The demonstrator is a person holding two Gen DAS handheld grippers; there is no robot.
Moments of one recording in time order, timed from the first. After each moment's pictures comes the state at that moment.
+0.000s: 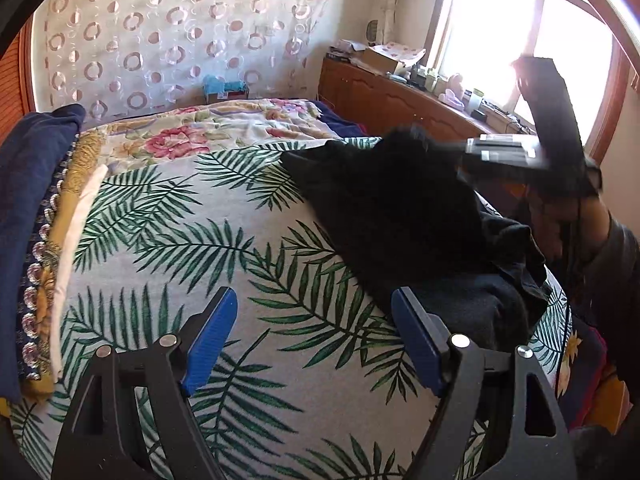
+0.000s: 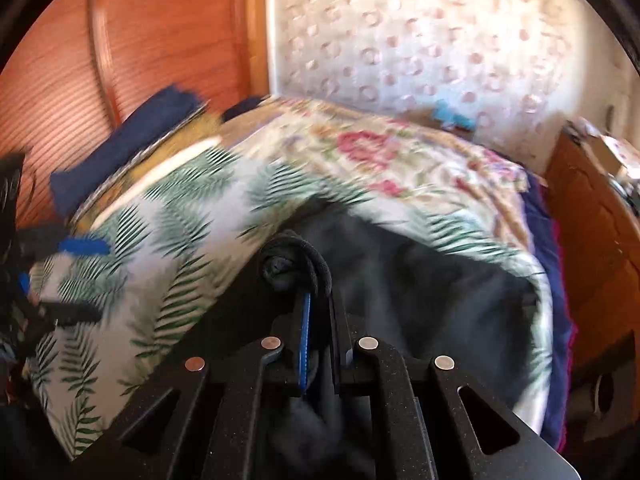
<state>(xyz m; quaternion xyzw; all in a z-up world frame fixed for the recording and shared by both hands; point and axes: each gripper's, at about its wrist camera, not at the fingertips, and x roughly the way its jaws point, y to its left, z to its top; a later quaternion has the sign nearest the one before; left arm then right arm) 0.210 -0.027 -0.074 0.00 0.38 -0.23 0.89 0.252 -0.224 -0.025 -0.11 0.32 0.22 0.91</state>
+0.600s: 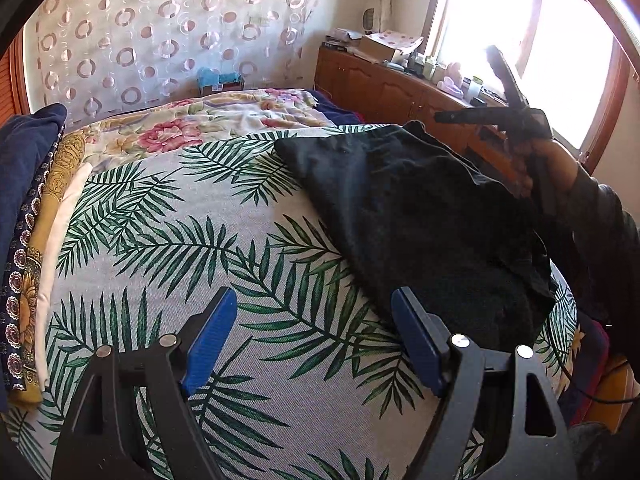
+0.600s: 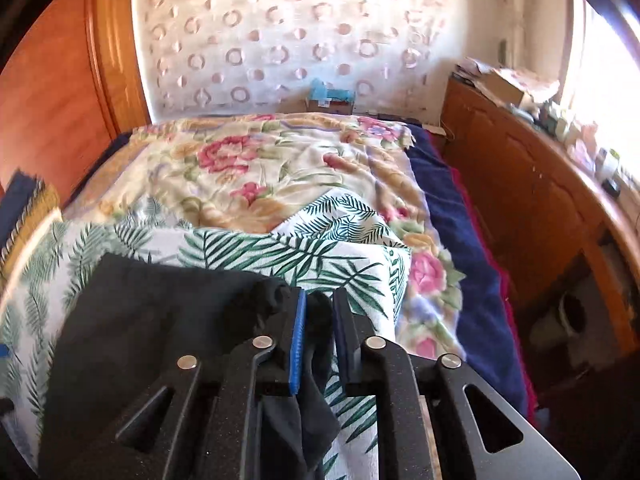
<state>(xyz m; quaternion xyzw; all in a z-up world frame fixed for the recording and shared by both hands) 0.216 -0.042 -0.079 0.01 0.40 -0.23 0.89 0.345 -0.305 -0.028 -0.02 0.35 0.06 0.94</state>
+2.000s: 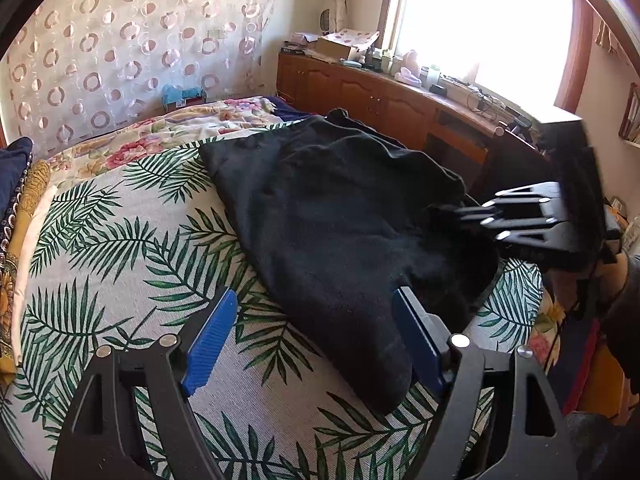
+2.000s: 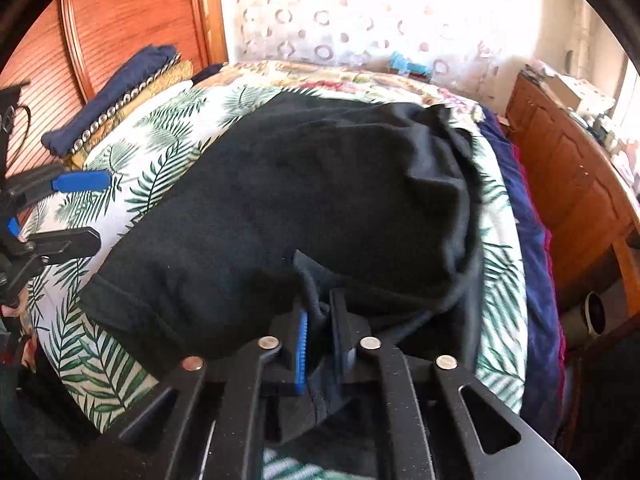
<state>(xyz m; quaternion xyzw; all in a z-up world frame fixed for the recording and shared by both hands) 0.158 -0.099 -0.070 0.04 0.38 -0.28 0.88 0.140 -0.263 -0.068 -0.09 0.38 0.15 0.91</state>
